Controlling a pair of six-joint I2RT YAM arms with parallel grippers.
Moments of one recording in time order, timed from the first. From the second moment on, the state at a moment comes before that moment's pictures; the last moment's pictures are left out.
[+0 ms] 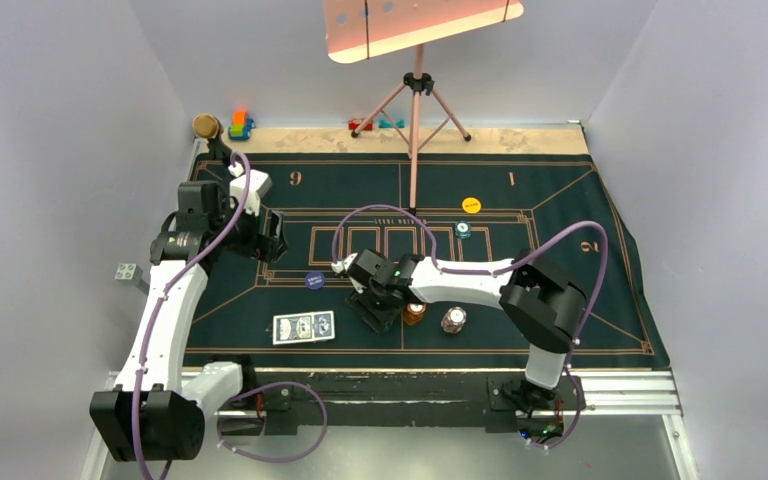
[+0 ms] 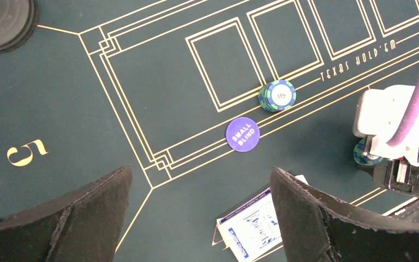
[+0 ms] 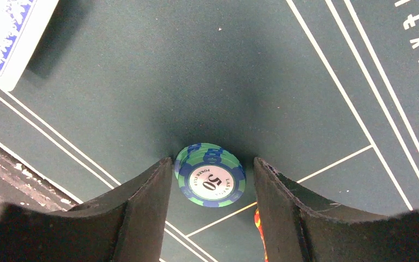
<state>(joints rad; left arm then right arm) 0.03 1.04 0.98 -0.75 0.39 0.22 1.08 1.81 1.14 -0.51 0.02 0.22</state>
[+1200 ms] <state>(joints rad) 0.03 1.03 0.98 -0.75 0.39 0.22 0.83 1.64 1.29 -0.65 0.12 0.26</state>
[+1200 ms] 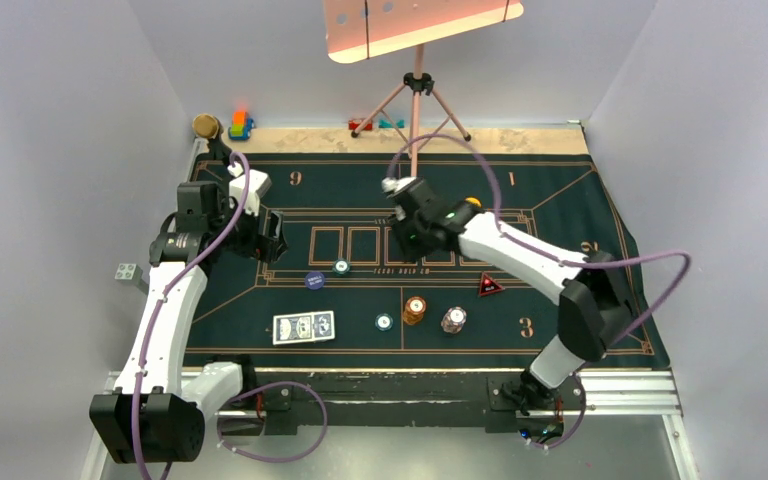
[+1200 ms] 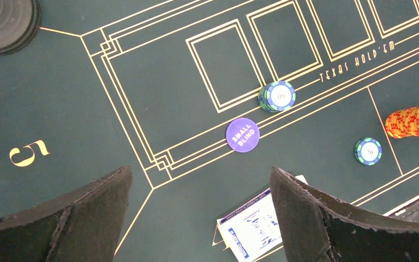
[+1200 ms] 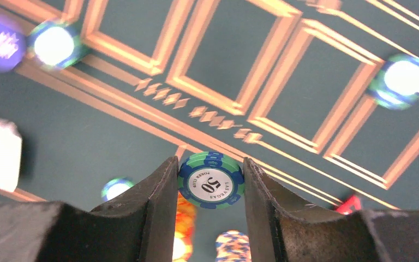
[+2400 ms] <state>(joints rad) 0.03 1.03 0.98 -0.77 0.42 0.23 0.09 1.48 0.82 -0.69 0.25 0.68</state>
